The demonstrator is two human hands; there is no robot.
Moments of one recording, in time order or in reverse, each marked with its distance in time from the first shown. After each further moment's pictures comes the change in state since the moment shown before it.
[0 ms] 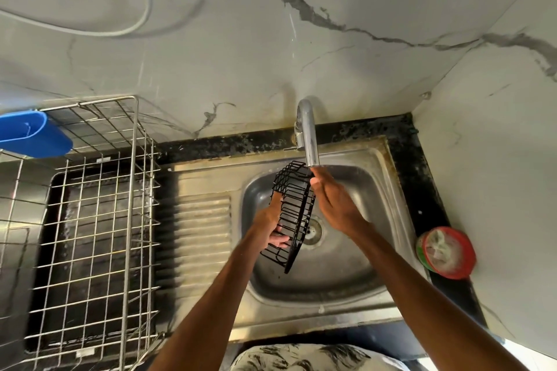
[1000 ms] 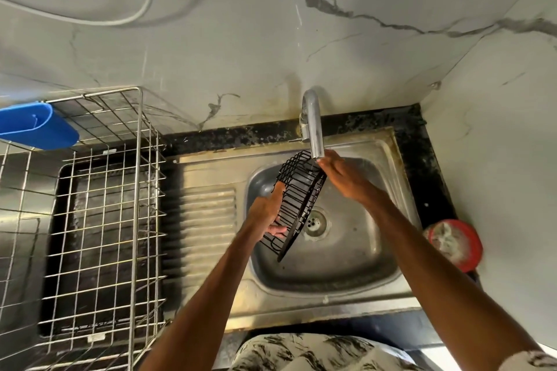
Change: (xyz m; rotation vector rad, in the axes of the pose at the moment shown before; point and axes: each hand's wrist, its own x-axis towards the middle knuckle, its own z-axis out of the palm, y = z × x) left_hand -0.014 0.005 -0.016 0.130 0.011 0.118; right_hand 0.043 0.010 -0.023 0.025 -0.181 0.105
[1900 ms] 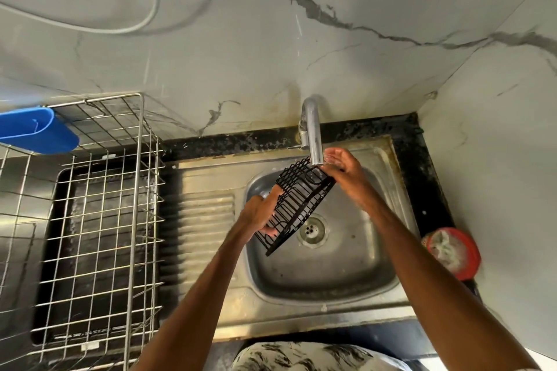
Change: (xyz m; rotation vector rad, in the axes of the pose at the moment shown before) left_hand 0.020 -0.001 -0.015 0.118 -0.002 0.146; right_hand -0.002 -0.002 -0.008 0.476 0.133 0.022
